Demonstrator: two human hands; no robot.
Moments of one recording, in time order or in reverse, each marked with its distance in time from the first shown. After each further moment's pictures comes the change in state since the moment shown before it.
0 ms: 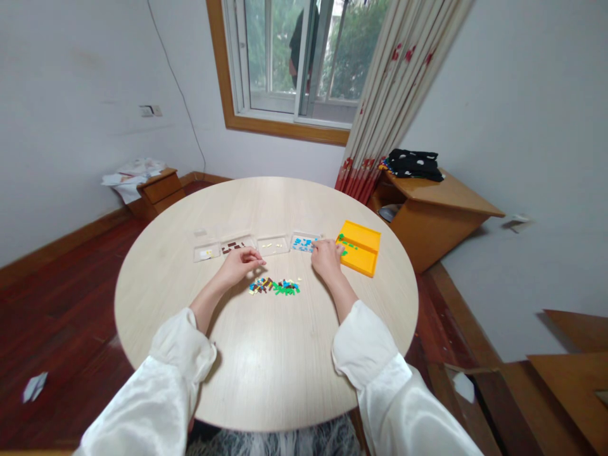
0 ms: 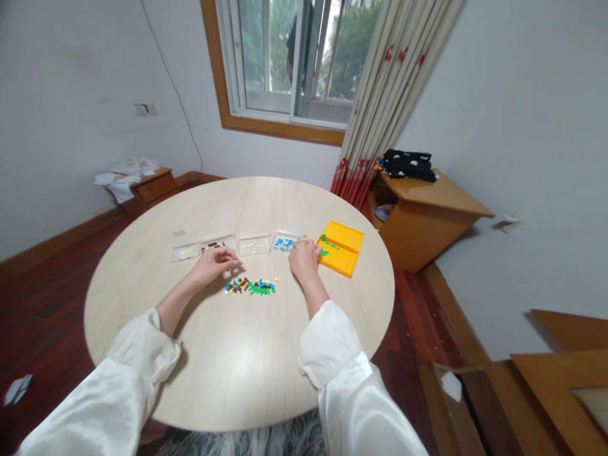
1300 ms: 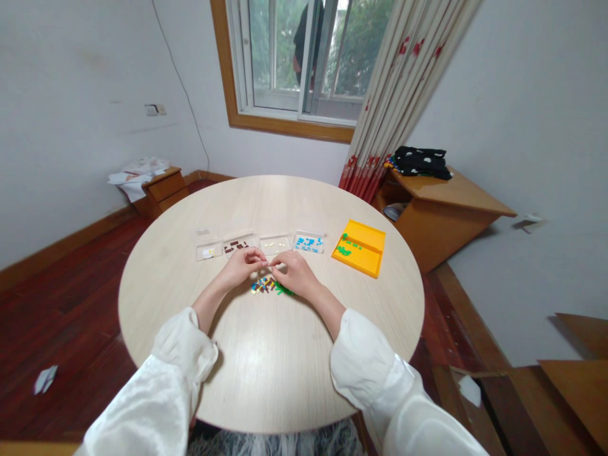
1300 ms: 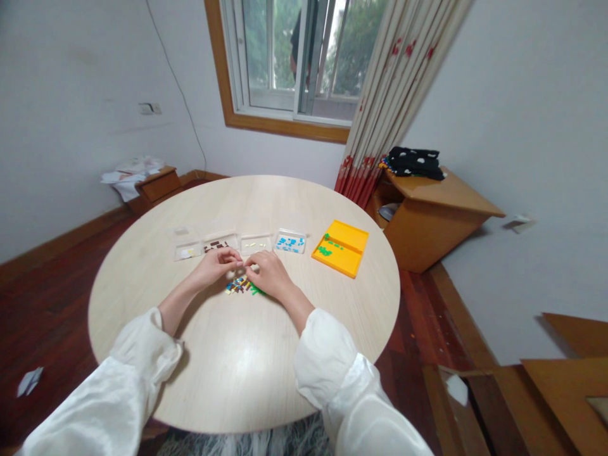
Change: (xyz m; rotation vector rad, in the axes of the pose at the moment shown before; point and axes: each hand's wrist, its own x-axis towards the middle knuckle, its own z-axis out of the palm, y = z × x) left_hand 0.001 0.002 0.003 -0.033 -0.066 -0.003; right_hand -0.034 -0.061 0.009 0.446 -0.098 -0.569
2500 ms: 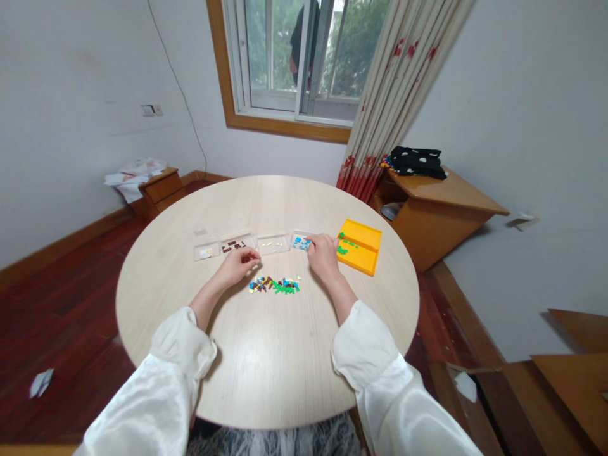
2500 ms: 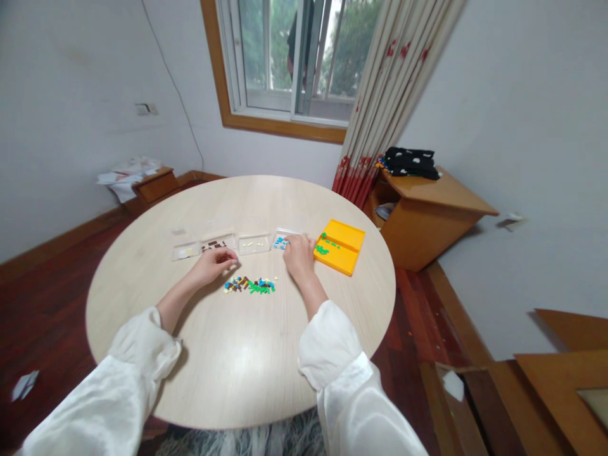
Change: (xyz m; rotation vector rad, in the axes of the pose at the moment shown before) left_hand 0.002 -0.008 -0.009 0.349 0.040 0.028; right_hand 0.002 0.039 -0.042 -0.323 0.185 0.425
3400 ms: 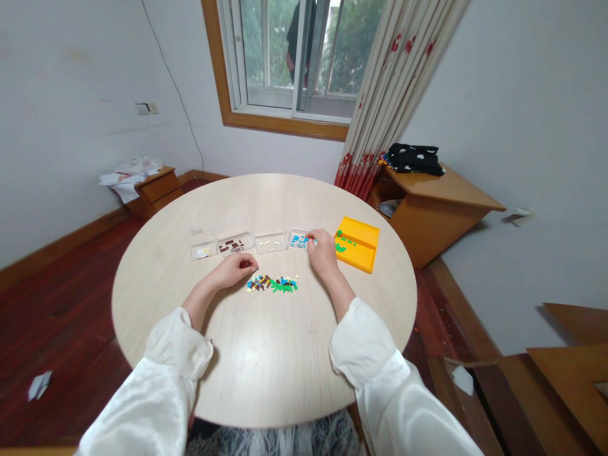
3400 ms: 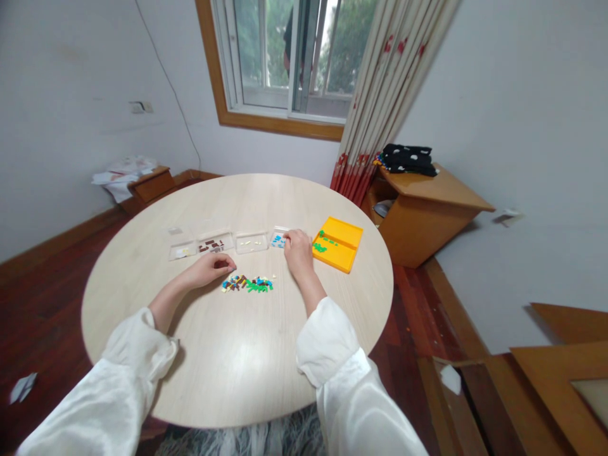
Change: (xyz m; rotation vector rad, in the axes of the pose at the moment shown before) left_hand -0.003 0.000 -0.008 0.232 -0.222 0.019; right_hand 0.005 0.015 0.006 0.127 0.099 -0.051
